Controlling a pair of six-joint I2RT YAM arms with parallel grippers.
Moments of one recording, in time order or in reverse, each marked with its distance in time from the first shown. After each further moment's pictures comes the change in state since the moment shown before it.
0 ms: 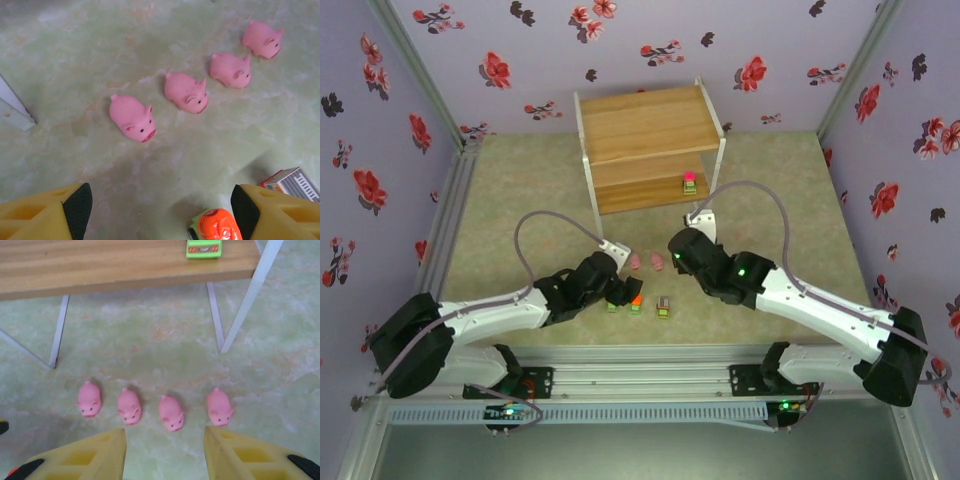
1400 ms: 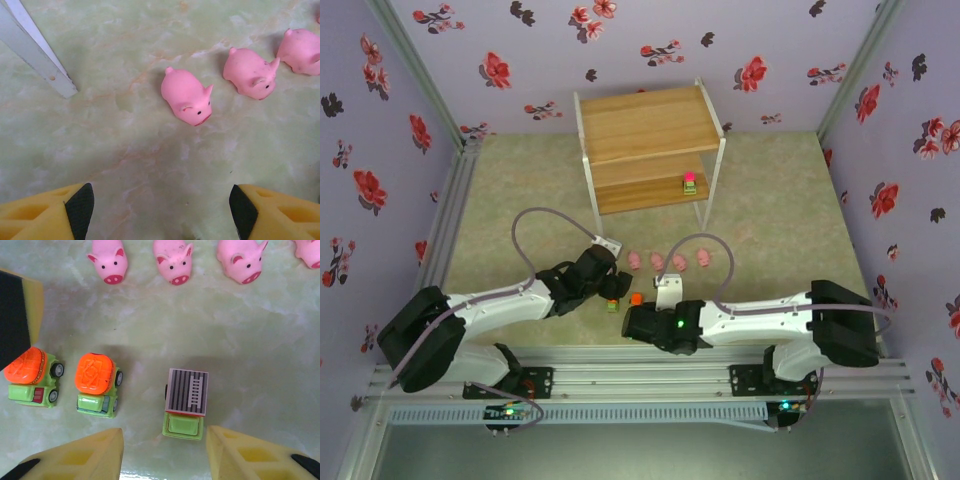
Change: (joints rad) left arm 0.087 0.054 0.028 -0.090 -0.008 -0.042; right arm 0.406 0.303 -0.103 -0.006 0.039 0.635
